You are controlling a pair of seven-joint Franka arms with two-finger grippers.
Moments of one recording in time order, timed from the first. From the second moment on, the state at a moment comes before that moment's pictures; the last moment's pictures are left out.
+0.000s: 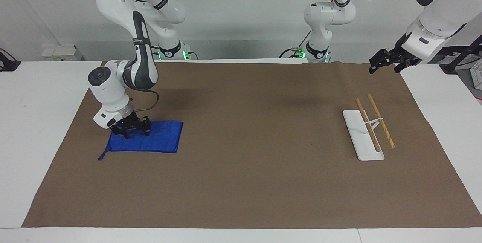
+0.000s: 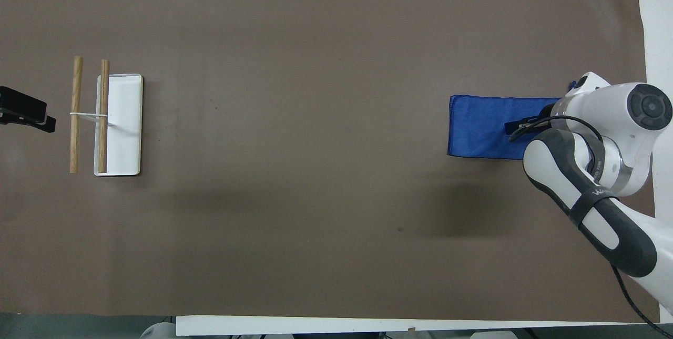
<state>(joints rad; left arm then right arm) -0.07 -0.02 0.02 -1.59 -0.05 1.41 -0.02 -0.16 0.22 0.05 -2.22 0.02 2.52 -0.28</state>
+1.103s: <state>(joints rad) -0.06 -0.06 0.02 -1.71 -0.17 1.51 -0.42 -0.16 0.20 0.08 -2.12 0.02 2.30 -0.18</state>
